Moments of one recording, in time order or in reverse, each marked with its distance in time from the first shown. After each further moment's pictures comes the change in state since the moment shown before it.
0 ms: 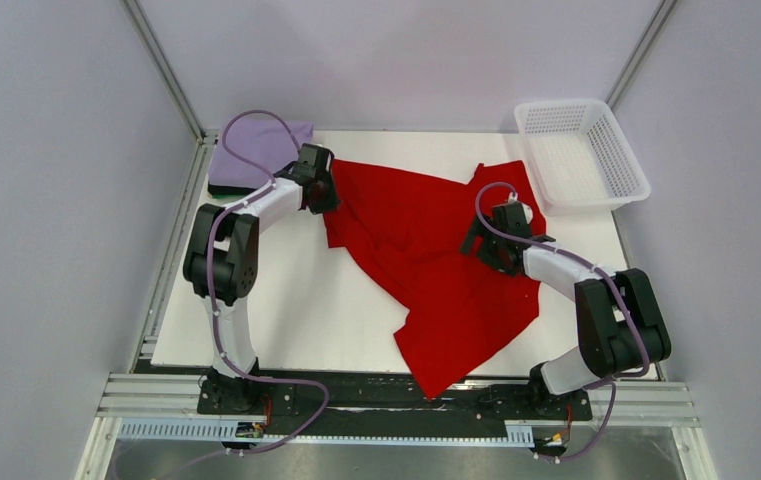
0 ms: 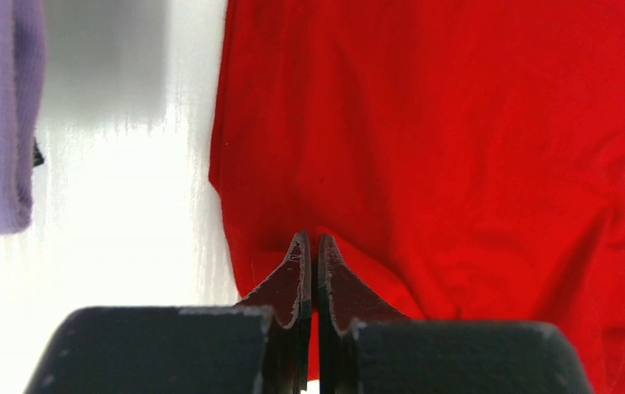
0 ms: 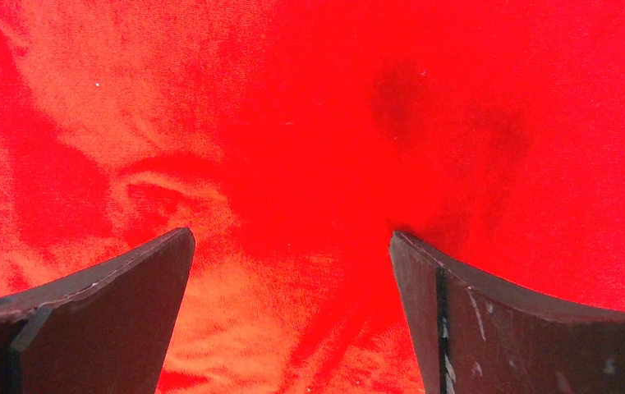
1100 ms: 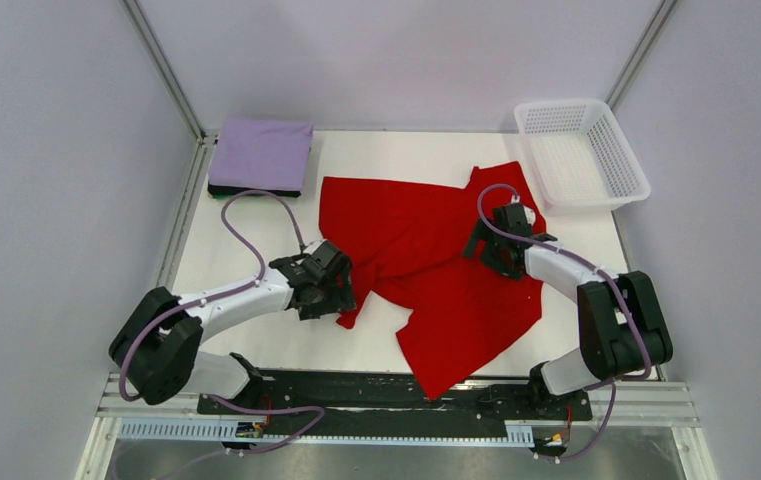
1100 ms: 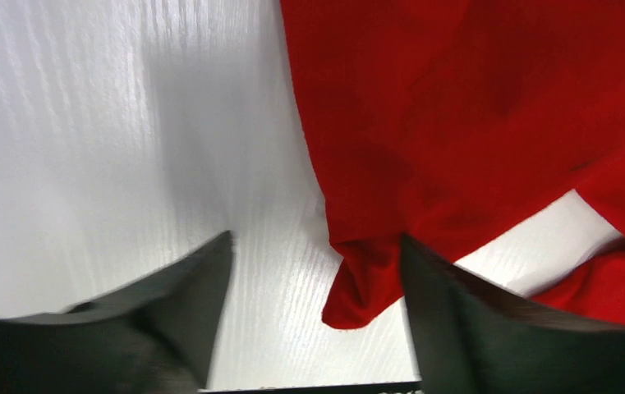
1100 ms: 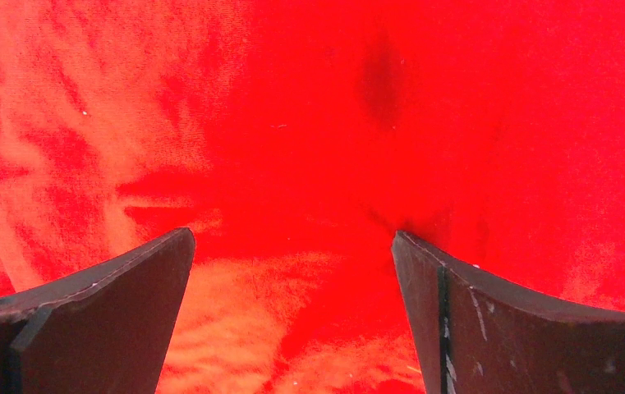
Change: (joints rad) left arm -0.412 -0.608 -0.694 -0.197 -0.109 -0.382; right arm -0.001 -0.016 0.016 -0.092 0.030 0.001
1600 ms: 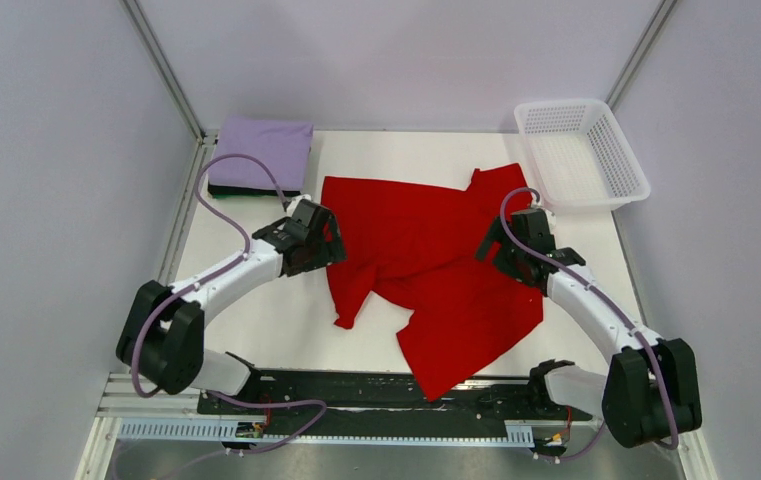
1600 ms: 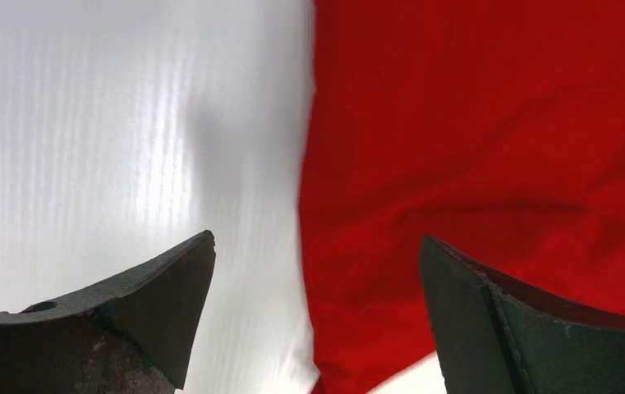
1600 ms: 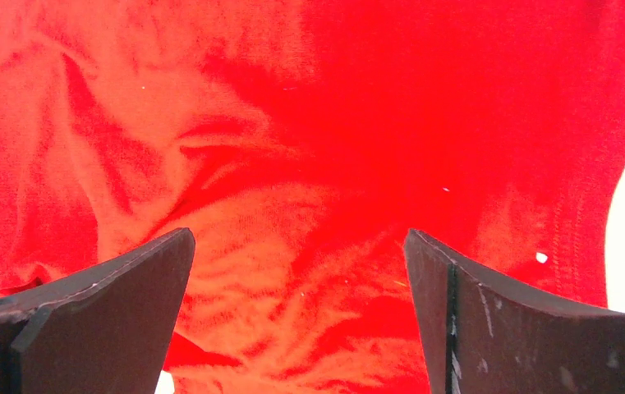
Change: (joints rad) left arm 0.177 0.005 0.183 0.046 -0.086 0.162; right arm -0.004 -0.284 -0.046 -0.145 0.003 0.020
